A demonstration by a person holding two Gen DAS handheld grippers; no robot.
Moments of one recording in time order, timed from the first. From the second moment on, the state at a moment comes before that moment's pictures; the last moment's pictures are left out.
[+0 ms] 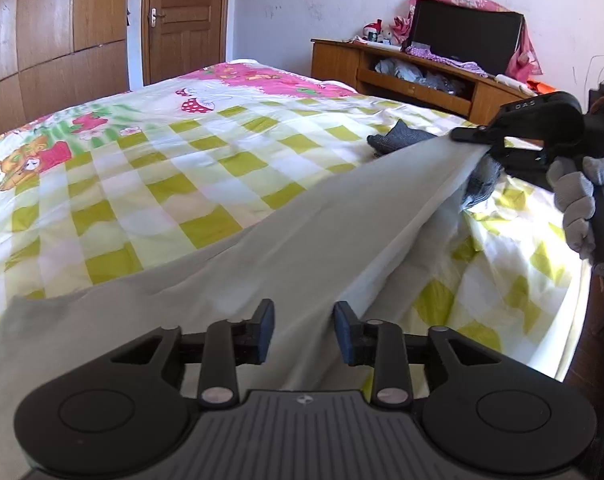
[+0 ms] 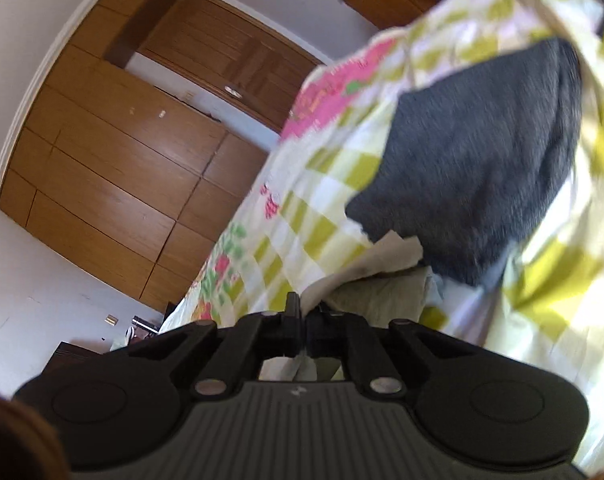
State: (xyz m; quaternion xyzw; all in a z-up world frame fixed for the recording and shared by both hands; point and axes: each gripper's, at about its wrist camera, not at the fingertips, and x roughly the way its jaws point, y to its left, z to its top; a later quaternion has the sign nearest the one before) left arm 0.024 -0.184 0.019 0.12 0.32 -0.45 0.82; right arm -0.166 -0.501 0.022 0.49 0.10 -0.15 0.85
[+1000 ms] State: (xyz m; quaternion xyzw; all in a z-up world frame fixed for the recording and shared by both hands) left arm 0.006 -0.101 0.013 0.10 0.39 -0.50 0.76; right arm -0.081 -0.329 0.009 0.09 0.50 0.06 0.86
